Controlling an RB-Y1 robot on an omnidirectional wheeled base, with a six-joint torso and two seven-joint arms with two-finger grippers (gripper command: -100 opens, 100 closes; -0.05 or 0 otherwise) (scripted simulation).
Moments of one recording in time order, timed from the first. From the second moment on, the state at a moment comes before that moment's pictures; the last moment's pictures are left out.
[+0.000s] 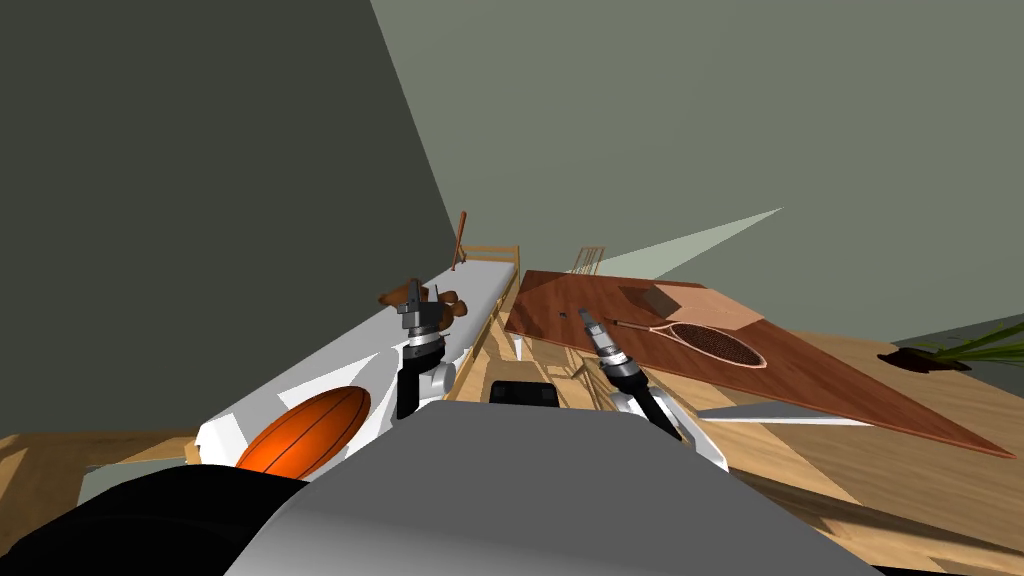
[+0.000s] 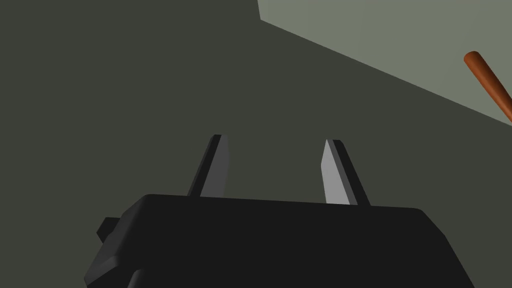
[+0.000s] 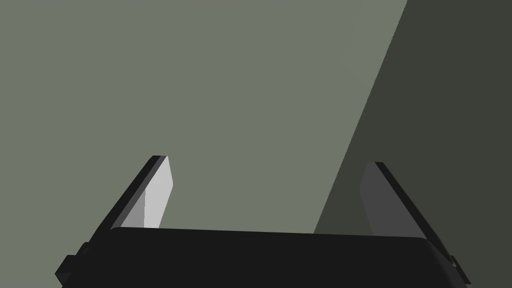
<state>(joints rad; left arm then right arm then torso) 0.49 -0.03 0.03 -2.31 0.00 -0.49 0.17 0.51 -0.38 0.08 -1.97 0.16 -0.61 0.13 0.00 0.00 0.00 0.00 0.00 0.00</state>
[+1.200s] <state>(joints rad) 0.49 -0.03 0.03 -2.31 0.00 -0.49 0.17 0.50 -0.62 0.17 -1.65 0.29 -0.61 0.28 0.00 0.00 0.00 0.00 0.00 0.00</state>
